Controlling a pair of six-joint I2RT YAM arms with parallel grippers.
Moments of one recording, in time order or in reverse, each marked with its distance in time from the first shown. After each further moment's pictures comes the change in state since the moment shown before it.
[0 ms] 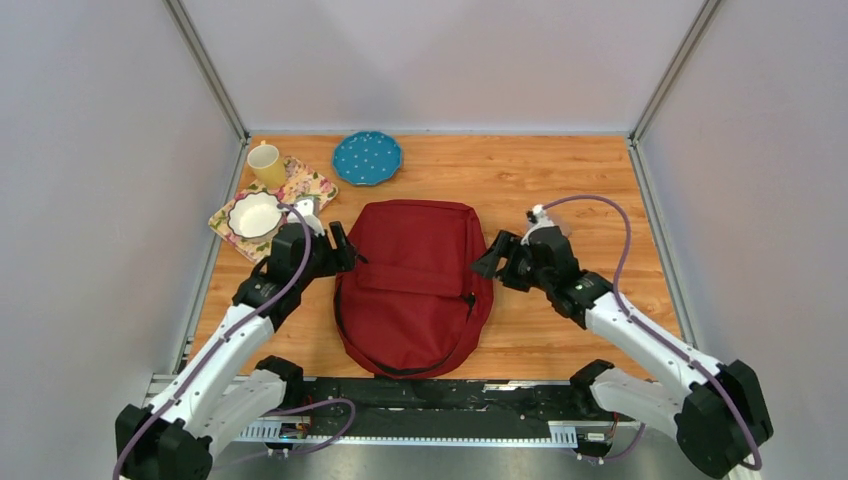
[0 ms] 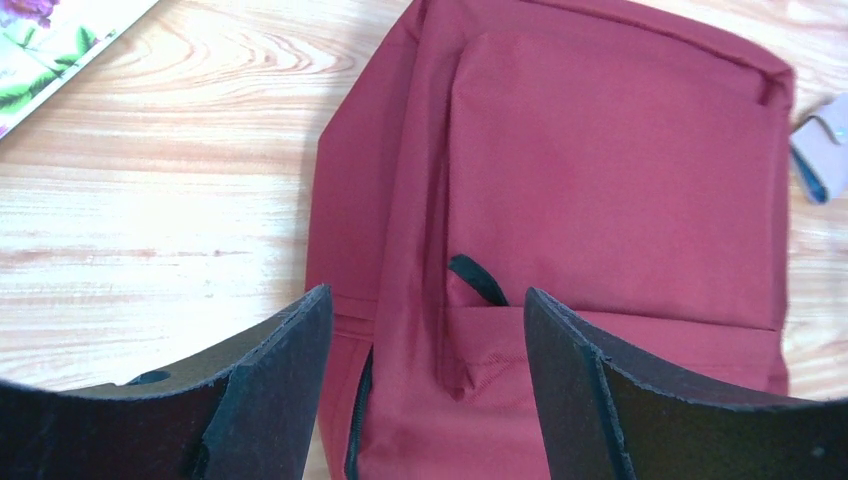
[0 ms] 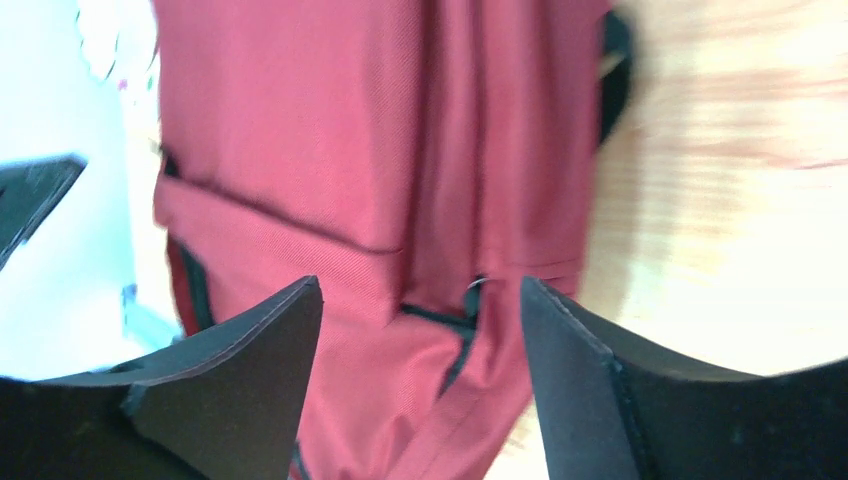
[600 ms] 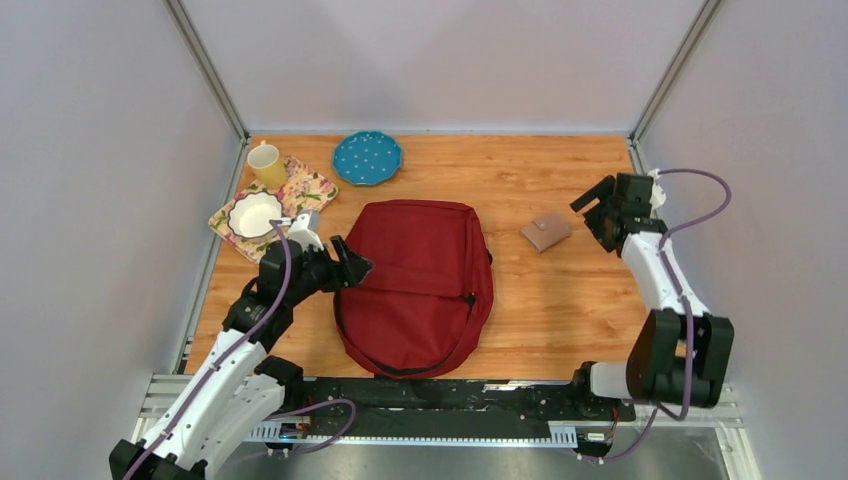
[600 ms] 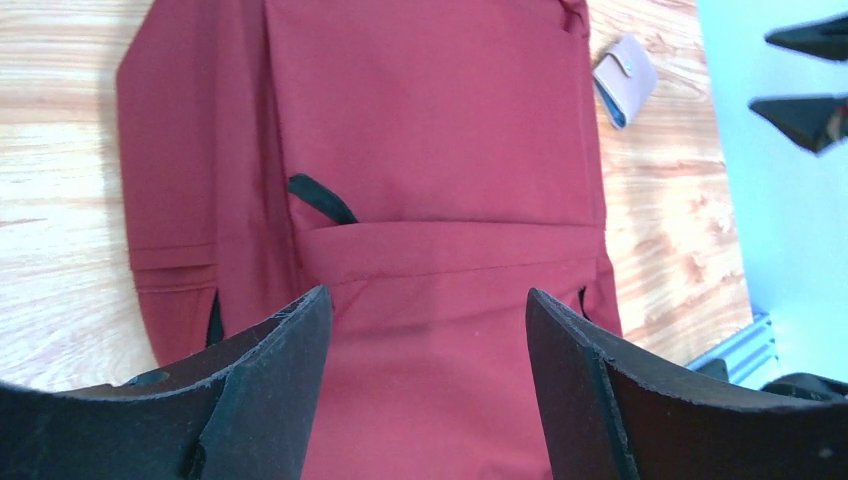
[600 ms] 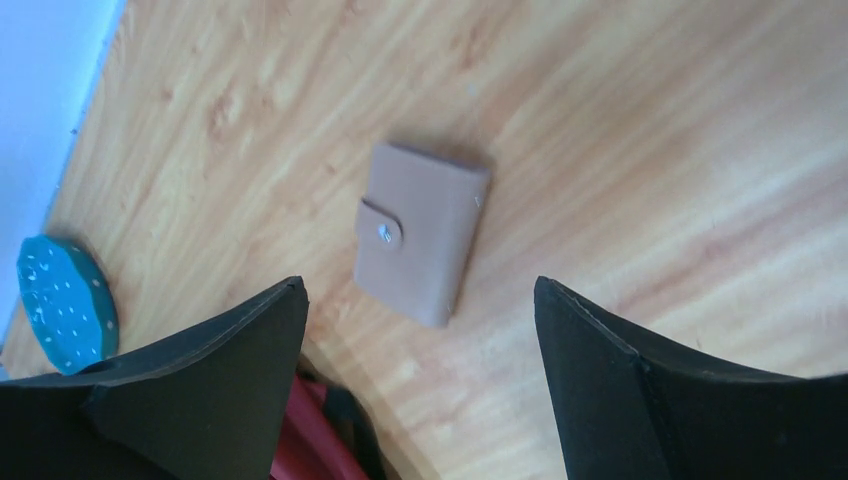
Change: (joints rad) left arm 0.000 -0.190 -0.086 0.010 0.278 -0.138; right arm -0.667 0.244 0.314 -0.220 0.213 -0.011
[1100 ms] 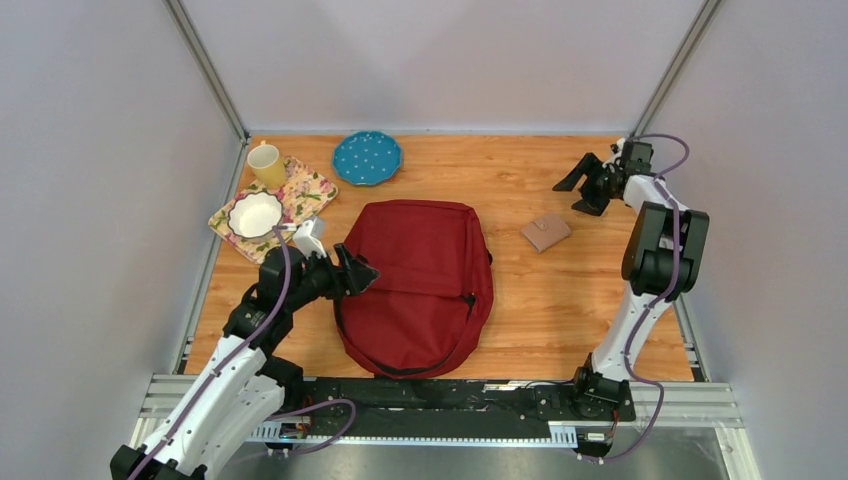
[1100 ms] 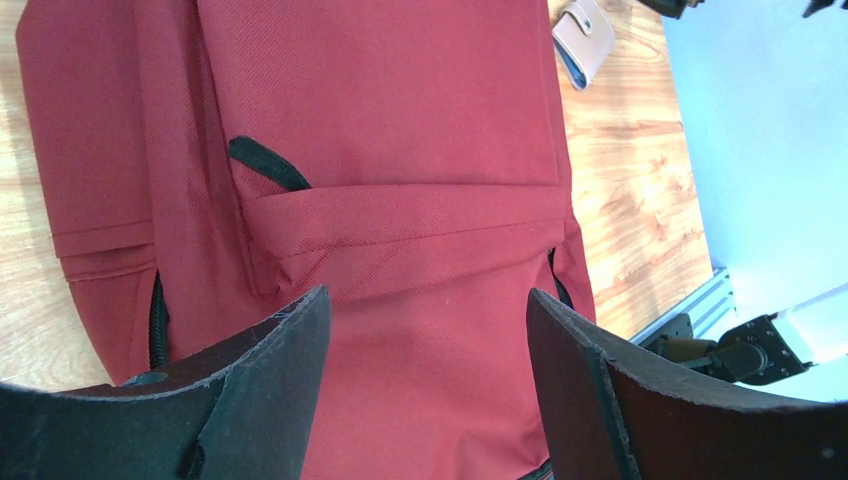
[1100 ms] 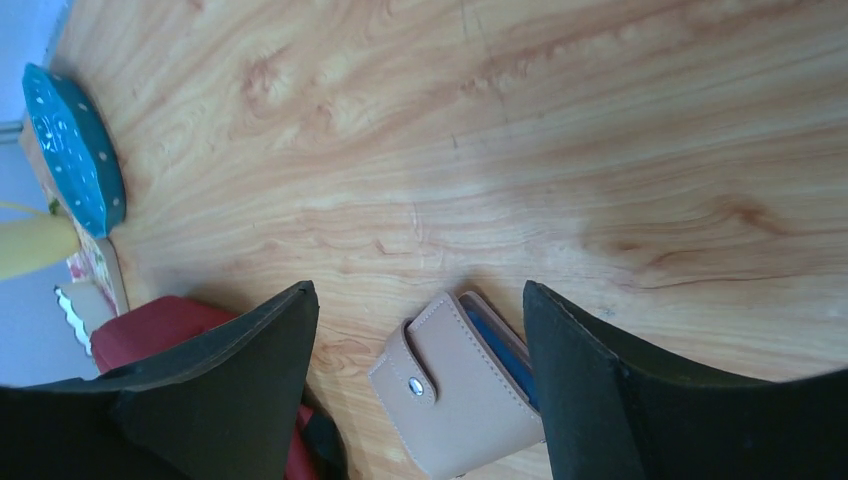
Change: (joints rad) left arm 0.000 -0.045 -0.051 0.028 0.118 -0.029; right arm -0.150 0.721 0.567 0.022 -0.564 -0.346
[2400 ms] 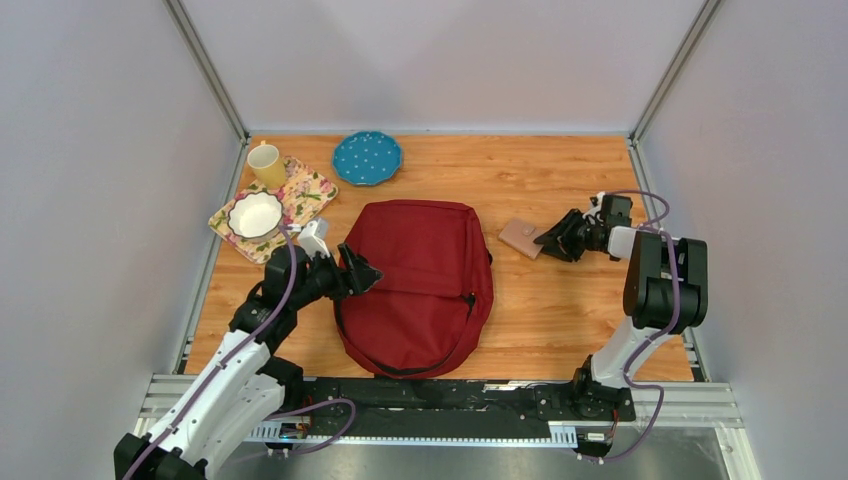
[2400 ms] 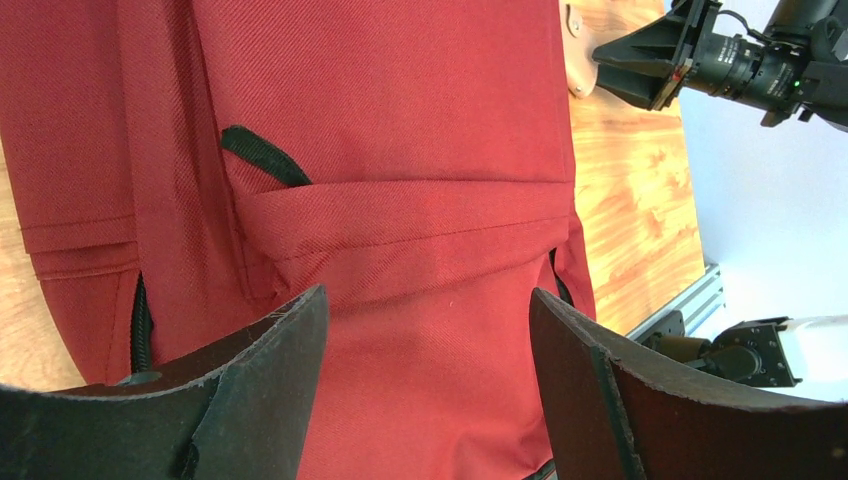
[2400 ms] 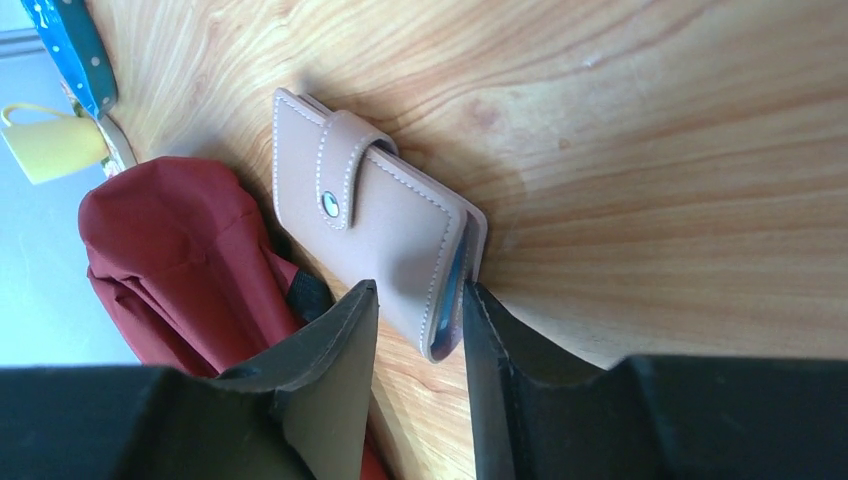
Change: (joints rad) left arm 0.000 0.047 -0.029 0.055 0.025 -0.028; right arm 0.058 -0.249 -0.593 0.250 -0.129 0.138
